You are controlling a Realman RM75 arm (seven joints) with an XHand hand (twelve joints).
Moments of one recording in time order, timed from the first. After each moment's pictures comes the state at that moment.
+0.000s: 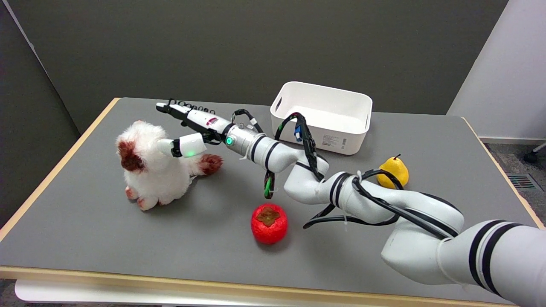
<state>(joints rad) 0.82 -1.51 -2.35 0.61 -0.05 0.36 1.32</state>
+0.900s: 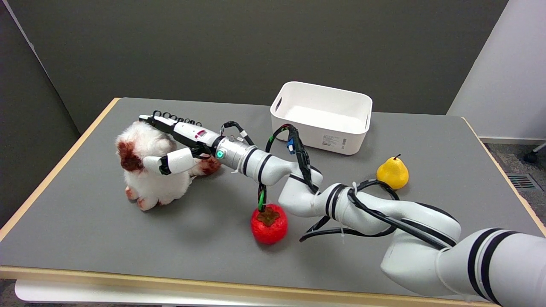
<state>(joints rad) 0.78 -1.54 -2.37 0.65 -0.06 0.40 1.36</state>
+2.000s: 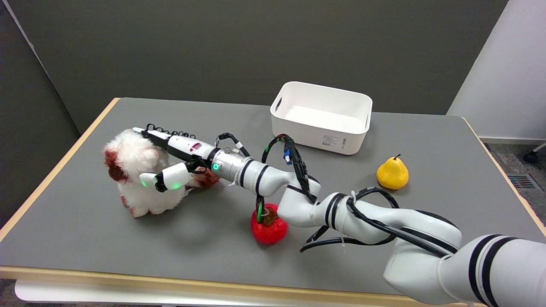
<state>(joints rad) 0.74 -1.54 -2.41 0.68 -0.06 0.40 1.37</state>
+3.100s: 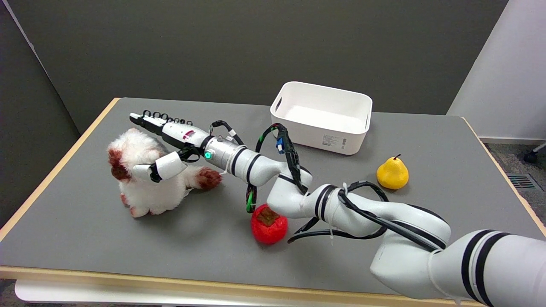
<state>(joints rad) 0.79 -1.60 -2.34 0.63 -0.09 0.35 1.27</state>
